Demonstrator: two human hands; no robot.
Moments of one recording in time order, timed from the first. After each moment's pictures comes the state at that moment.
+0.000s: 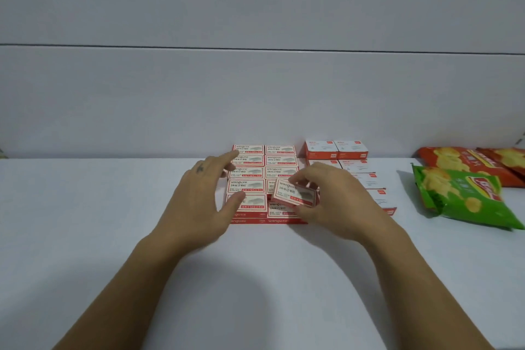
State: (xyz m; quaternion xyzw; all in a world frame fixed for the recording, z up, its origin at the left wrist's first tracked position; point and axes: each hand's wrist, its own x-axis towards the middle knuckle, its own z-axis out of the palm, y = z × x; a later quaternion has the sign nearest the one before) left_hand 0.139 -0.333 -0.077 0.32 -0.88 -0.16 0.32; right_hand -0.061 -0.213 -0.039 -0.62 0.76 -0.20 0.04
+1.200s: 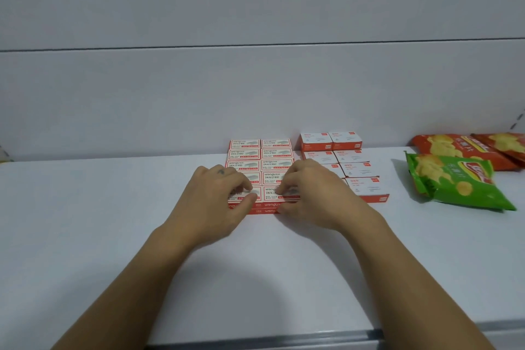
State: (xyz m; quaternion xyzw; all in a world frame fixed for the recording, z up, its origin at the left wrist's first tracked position) left_hand 0.125 -0.325 -0.078 0.29 -0.92 -0.05 0.25; right_hand -0.050 -0.219 -0.046 -0.65 0.75 -0.15 0.04
